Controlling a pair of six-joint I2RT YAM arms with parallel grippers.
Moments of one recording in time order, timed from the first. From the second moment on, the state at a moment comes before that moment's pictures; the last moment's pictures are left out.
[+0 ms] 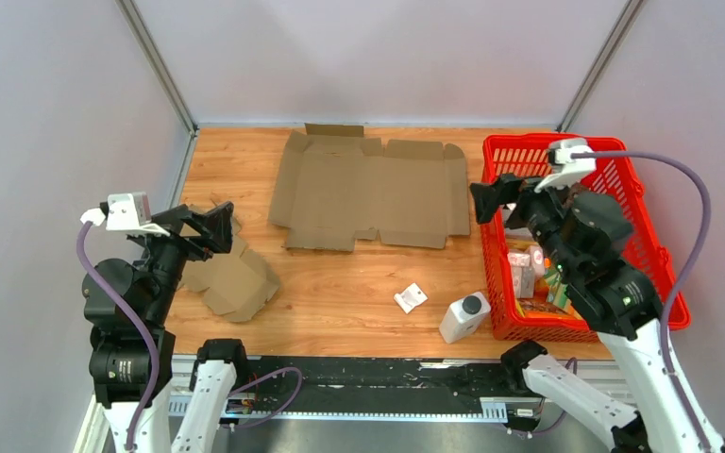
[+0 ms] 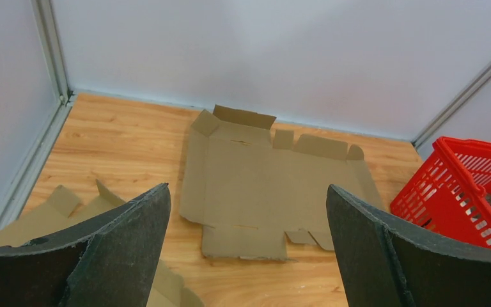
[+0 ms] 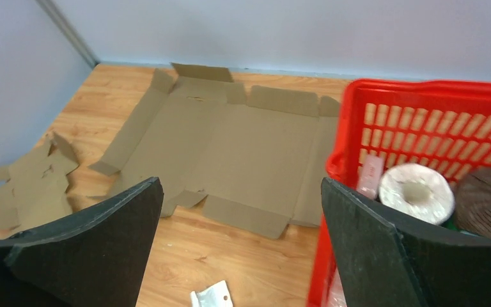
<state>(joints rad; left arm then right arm) 0.02 0.48 1.17 -0.62 0.15 -0.31 0.44 0.75 1.24 -0.59 0.17 0.21</state>
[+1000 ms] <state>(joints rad) 0.01 0.14 1.25 -0.98 -0.26 -0.30 1.20 2.20 2.01 -0.40 0.21 0.42</state>
